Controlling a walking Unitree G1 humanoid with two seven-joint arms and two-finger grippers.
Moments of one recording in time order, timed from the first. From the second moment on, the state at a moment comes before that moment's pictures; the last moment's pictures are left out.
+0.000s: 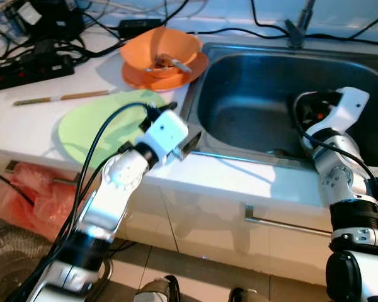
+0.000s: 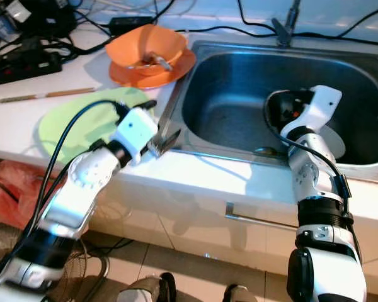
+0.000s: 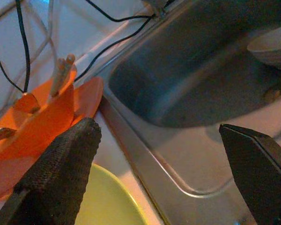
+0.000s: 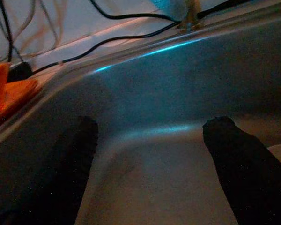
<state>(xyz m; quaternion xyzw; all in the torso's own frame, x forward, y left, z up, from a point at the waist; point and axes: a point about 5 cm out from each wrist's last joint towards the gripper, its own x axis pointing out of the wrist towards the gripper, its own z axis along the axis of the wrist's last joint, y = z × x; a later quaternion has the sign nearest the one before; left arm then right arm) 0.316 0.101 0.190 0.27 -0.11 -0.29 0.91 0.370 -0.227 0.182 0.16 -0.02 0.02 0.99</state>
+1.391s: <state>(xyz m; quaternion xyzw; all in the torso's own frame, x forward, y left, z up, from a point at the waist) 0.276 0.140 0.188 0.43 -0.07 -0.26 0.86 0.362 -0.190 0.193 0.17 0.01 0.15 0.97</state>
